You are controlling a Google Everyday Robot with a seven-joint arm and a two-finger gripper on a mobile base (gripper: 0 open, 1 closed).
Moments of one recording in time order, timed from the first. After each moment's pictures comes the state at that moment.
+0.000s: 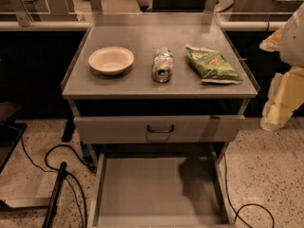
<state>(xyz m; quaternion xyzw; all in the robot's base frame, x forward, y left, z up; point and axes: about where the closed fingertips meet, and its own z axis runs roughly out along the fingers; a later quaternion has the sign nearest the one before) 0.438 -0.217 0.976 -0.60 0.78 -0.03 0.16</state>
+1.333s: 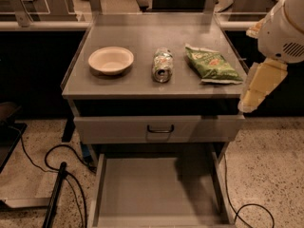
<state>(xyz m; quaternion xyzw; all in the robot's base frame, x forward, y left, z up) 0.493 -0.203 0.971 -0.60 0.77 -0.07 0.21</state>
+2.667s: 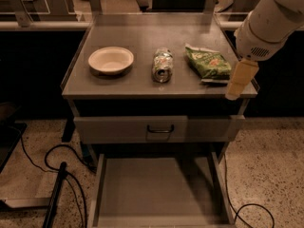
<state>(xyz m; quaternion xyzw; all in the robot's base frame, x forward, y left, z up) 0.583 -0.222 0.923 -0.60 0.77 -0.13 0.20</state>
